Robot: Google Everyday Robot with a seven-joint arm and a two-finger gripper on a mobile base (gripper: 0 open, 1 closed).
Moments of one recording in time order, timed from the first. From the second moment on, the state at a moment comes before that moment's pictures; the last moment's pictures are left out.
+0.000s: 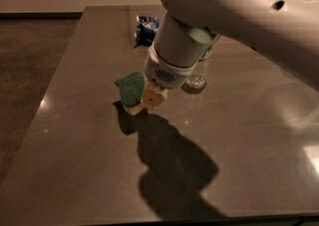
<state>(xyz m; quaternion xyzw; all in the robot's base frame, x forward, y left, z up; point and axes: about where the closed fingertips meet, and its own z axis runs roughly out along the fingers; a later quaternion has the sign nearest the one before) 0.473 0.014 0.891 -0.60 0.78 0.07 0.18</state>
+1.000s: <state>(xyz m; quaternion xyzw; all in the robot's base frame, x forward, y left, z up) 0.580 -0.012 0.909 -0.52 0.82 0.03 0.23</state>
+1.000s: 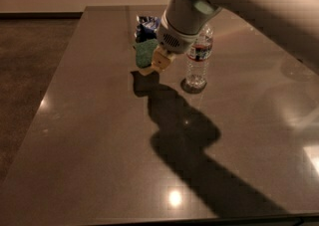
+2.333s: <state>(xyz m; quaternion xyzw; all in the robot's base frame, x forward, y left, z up) 0.653 -0.016 0.873 -0.49 0.84 0.04 0.23</state>
